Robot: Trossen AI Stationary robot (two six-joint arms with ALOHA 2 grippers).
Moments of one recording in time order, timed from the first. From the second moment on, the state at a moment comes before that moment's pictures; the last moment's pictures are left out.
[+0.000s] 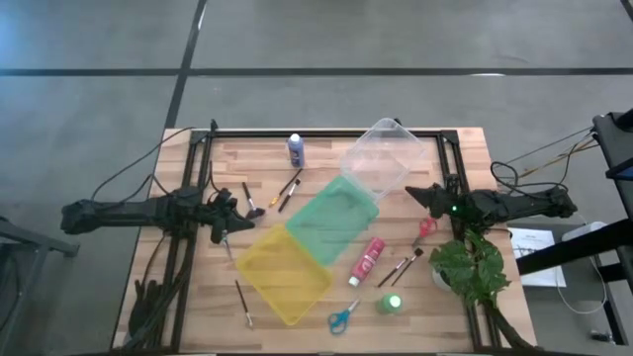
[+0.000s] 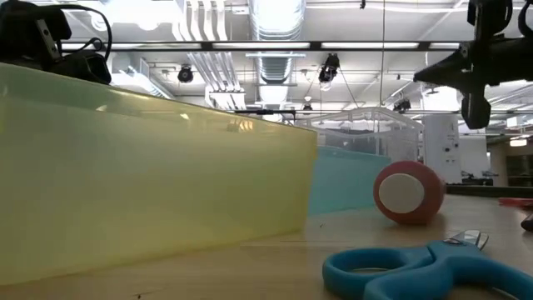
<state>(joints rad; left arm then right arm) 0.09 0.23 0.03 -0.02 0.28 -0.76 0.18 0.06 0.09 -0.02 0.59 1.04</state>
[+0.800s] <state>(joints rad) 0.09 0.23 0.02 0.06 0.04 -0.81 0.18 0.10 0.09 0.29 0.67 1.07</state>
